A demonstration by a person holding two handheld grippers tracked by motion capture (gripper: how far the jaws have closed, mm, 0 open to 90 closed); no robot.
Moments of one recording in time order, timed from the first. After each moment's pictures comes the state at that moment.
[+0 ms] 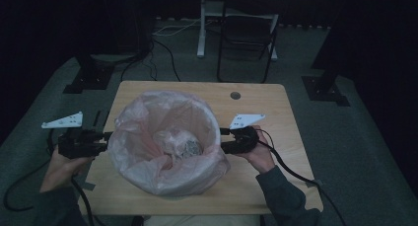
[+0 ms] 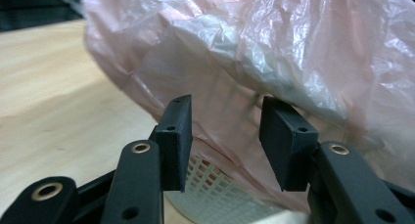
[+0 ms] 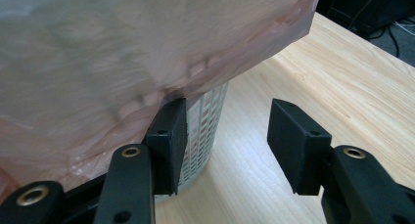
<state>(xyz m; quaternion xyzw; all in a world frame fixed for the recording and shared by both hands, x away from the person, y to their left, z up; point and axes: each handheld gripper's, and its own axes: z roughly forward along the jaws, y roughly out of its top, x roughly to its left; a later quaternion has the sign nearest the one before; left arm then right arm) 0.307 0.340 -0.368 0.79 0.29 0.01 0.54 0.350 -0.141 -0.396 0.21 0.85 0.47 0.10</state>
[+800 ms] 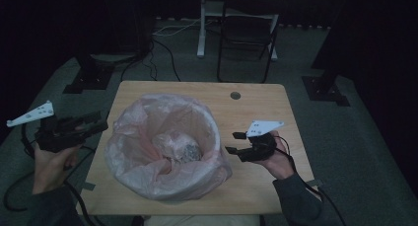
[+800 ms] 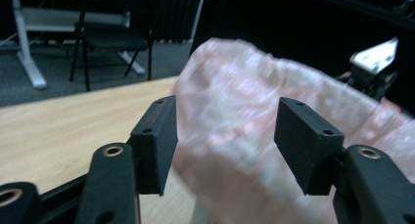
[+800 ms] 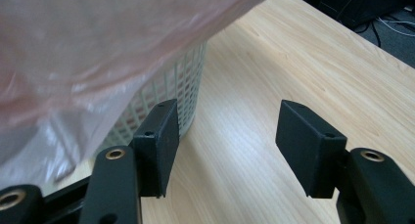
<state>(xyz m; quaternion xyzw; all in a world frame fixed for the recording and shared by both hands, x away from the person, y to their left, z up) 0.289 0.350 -0.321 0.70 0.35 0.12 0.60 0.328 -0.184 -0.393 0.21 0.86 0.45 0.12</state>
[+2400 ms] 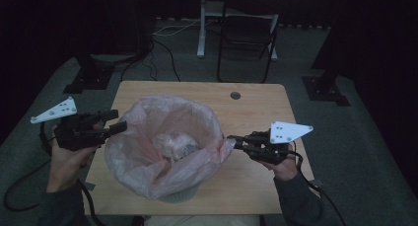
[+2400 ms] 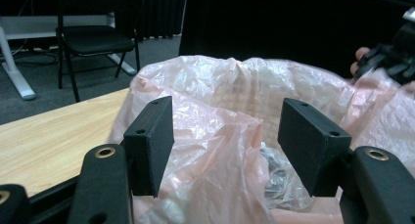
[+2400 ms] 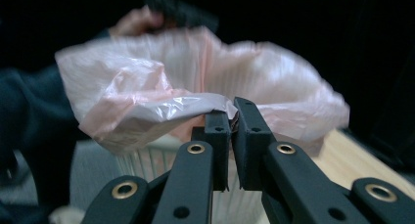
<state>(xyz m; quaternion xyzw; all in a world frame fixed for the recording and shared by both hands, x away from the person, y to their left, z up) 0.288 0.302 -0.305 0.74 0.33 0.13 0.58 0.293 -0.195 -0.341 0.07 0.75 0.65 0.09</state>
